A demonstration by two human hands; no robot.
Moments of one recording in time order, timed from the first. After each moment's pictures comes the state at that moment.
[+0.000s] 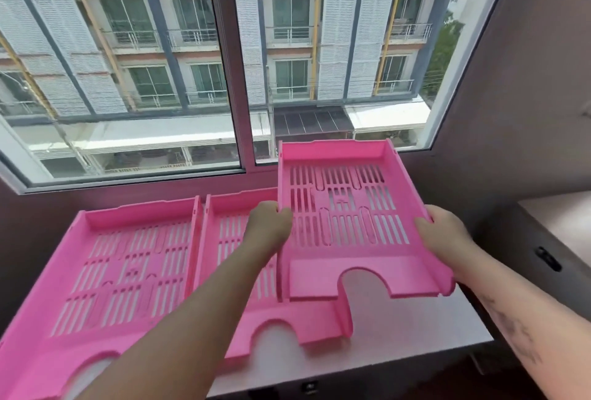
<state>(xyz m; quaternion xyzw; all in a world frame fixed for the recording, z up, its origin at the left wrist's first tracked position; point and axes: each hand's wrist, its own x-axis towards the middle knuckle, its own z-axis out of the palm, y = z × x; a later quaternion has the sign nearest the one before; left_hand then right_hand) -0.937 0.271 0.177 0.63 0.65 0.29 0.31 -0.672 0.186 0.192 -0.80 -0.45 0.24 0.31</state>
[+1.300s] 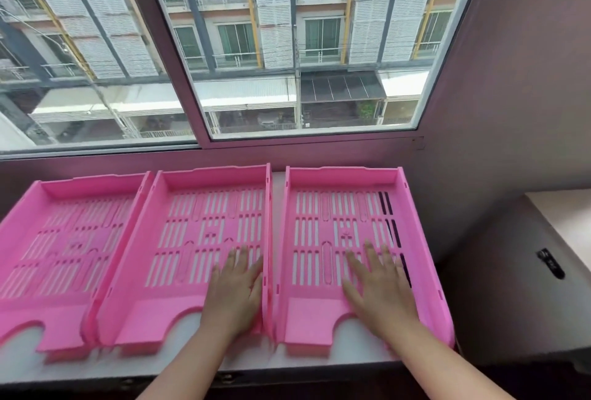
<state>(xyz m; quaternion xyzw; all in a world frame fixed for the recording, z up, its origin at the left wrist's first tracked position) -0.873 0.186 0.060 0.72 0.67 0.02 0.18 -0.612 0.158 0.063 -0.72 -0.67 0.17 0.01</state>
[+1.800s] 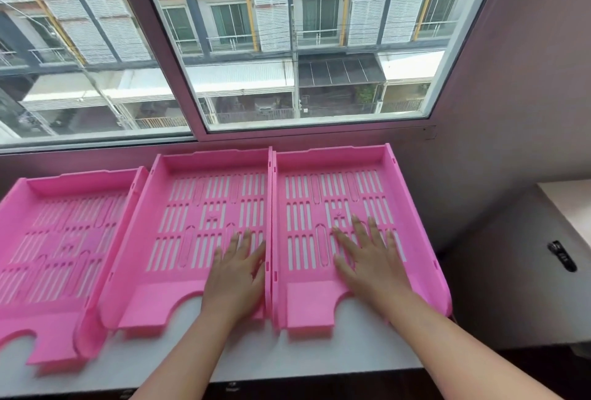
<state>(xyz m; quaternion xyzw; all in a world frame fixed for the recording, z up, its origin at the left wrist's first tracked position) -0.880 0.219 0.056 0.74 0.65 -0.02 0.16 -0.623 0.215 0.056 -0.68 -0.71 0.16 -0.03</state>
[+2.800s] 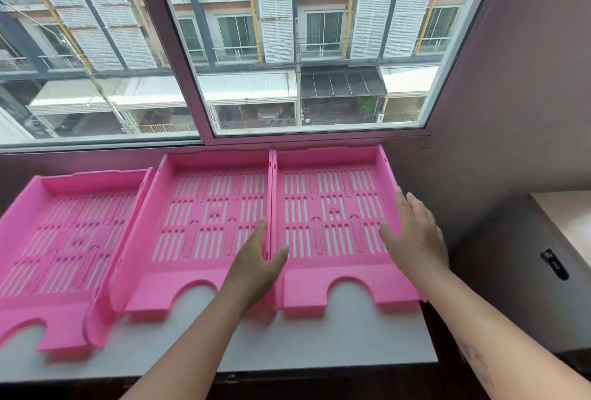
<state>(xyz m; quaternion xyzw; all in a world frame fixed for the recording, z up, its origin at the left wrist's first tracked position) -0.849 0.213 0.098 0.63 0.64 0.21 0.39 -0.576 0.218 0.110 -0.77 -0.59 0.13 0.19</state>
